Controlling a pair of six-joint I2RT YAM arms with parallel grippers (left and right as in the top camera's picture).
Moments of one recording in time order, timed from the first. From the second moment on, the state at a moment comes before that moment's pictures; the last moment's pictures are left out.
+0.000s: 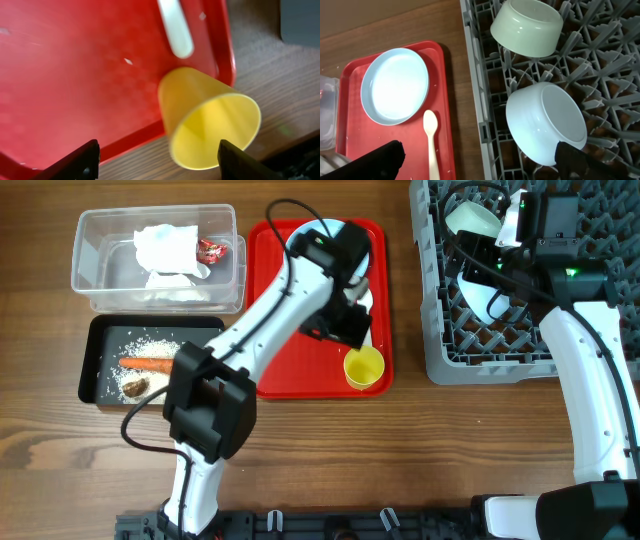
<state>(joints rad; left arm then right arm) -0.61 2.14 1.93 -1.34 0.21 -0.20 0.03 1.54 1.48 -0.83 -0.07 0.25</state>
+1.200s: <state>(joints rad) -0.45 1.97 1.80 -1.21 0.13 -0.34 0.03 1.54 1.48 -0.83 -0.07 0.25</state>
